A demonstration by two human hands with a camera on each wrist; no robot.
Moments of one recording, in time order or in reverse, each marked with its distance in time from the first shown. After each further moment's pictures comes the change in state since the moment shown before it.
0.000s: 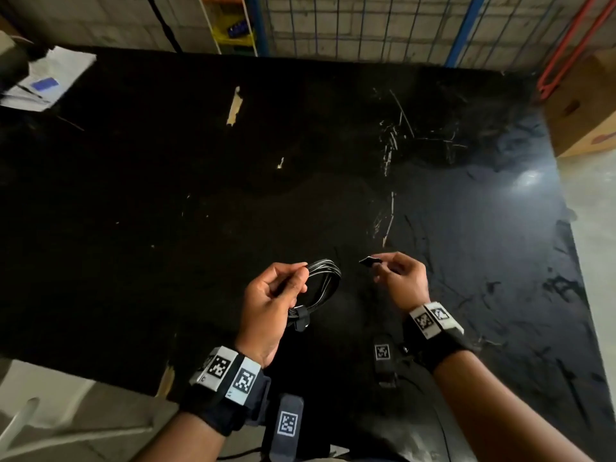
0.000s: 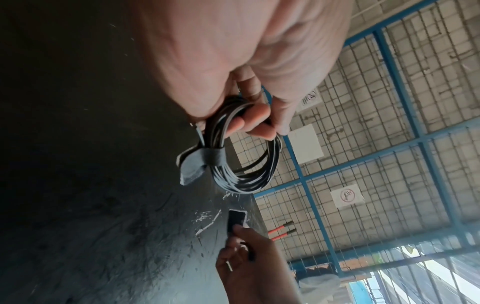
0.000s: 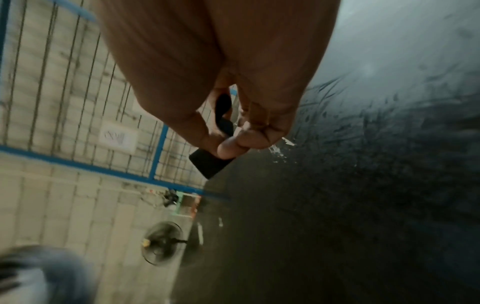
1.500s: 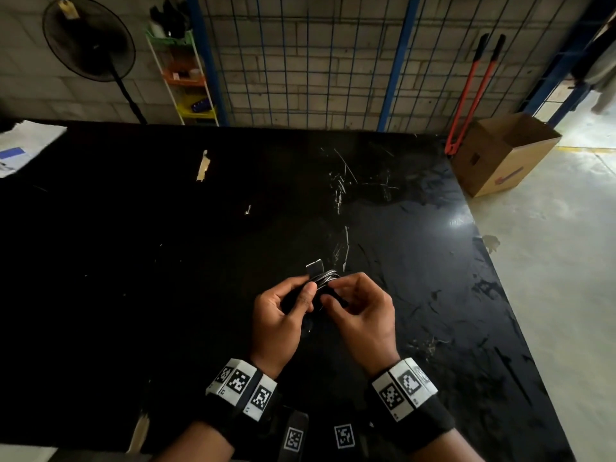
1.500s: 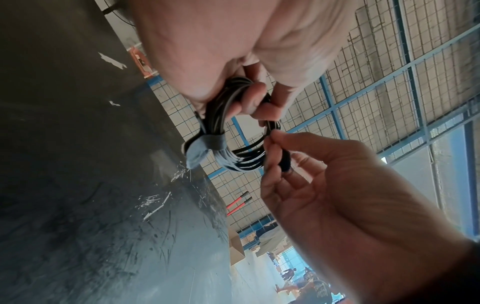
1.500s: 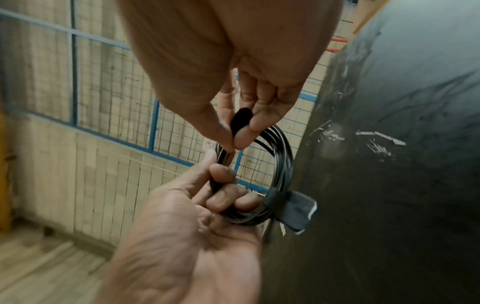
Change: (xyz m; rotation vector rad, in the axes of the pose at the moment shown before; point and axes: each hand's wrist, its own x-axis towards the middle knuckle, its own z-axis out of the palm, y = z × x) left_hand -0.042 0.021 0.038 0.214 -0.198 0.316; right_hand -0.153 -0.078 -0.001 0.088 0.136 -0.424
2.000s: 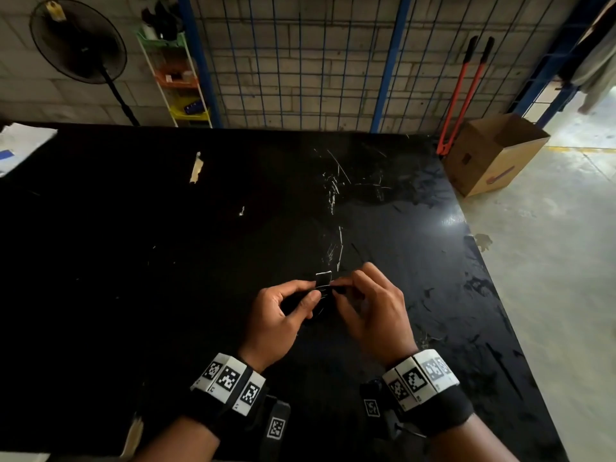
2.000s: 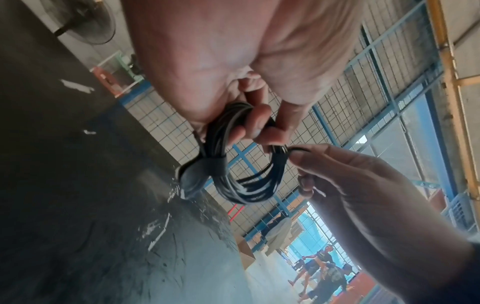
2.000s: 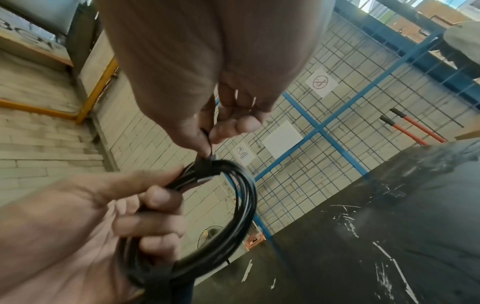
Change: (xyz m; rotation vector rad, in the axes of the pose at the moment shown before) left_hand 0.007 0.005 -0.008 0.202 -0.220 0.073; right_hand 0.013 0.003 -0.037 -0.480 -0.069 -0.468
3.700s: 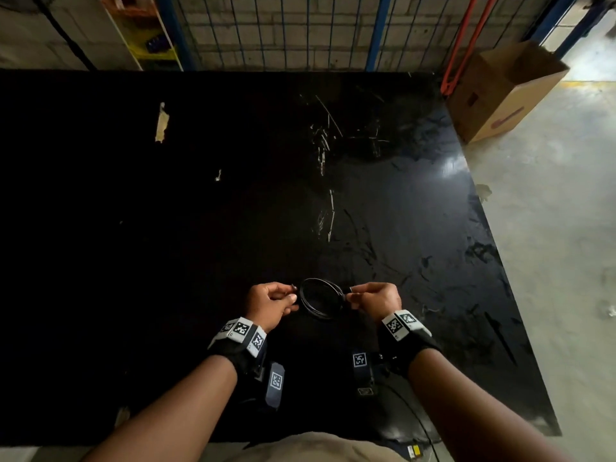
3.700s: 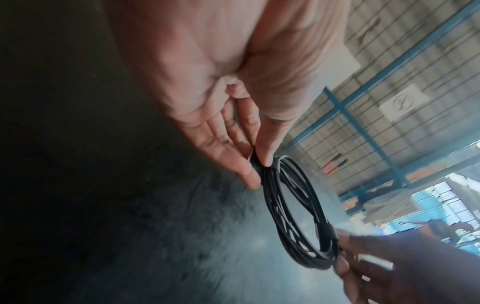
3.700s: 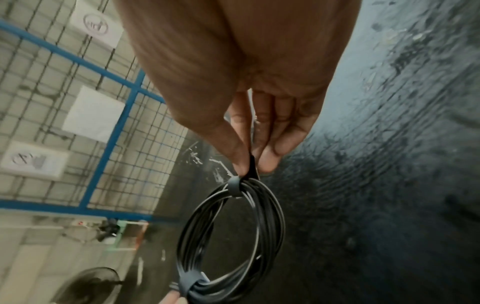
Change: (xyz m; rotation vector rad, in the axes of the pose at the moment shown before) left_hand 0.044 -0.137 0.036 -0.020 0.003 -0.729; right_hand -0.023 0.159 0.069 0.254 -0.150 1.292
